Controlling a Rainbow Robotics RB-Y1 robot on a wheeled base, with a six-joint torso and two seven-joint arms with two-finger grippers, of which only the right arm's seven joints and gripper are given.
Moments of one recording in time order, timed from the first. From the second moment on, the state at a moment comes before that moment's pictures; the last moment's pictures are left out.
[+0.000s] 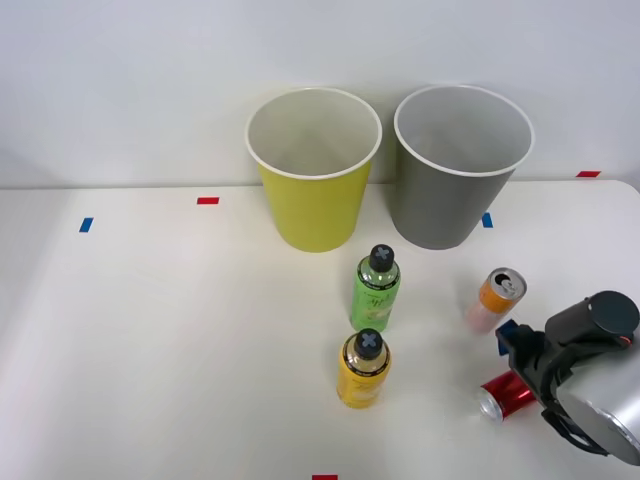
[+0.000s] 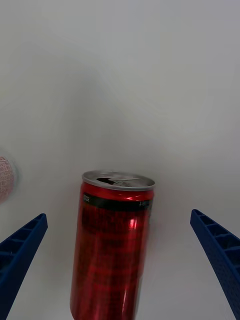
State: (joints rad) arm 0.00 -0.68 0.33 -2.29 -0.31 1.69 -0.05
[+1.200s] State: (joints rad) arm -0.04 -0.68 0.37 -2.15 -0.33 1.67 -0.04
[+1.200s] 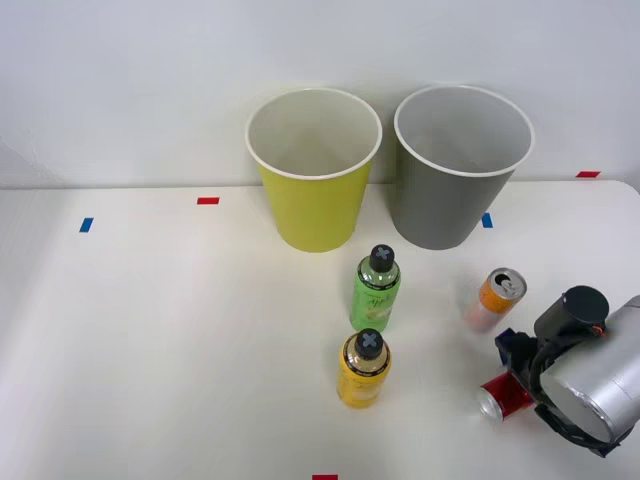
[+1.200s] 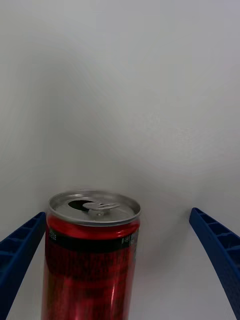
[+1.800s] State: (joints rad) arm -0.04 -0.68 0.41 -2.15 -0.26 1.67 -0.02
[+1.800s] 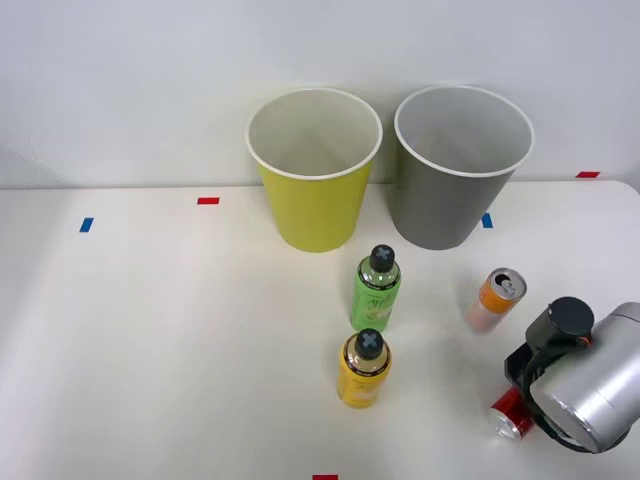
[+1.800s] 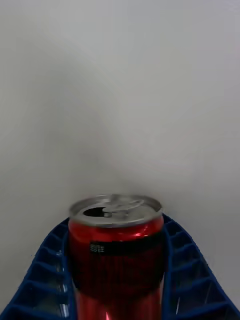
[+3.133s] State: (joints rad) arm 0.50 -0.72 0.36 -2.60 0.47 1.07 0.59
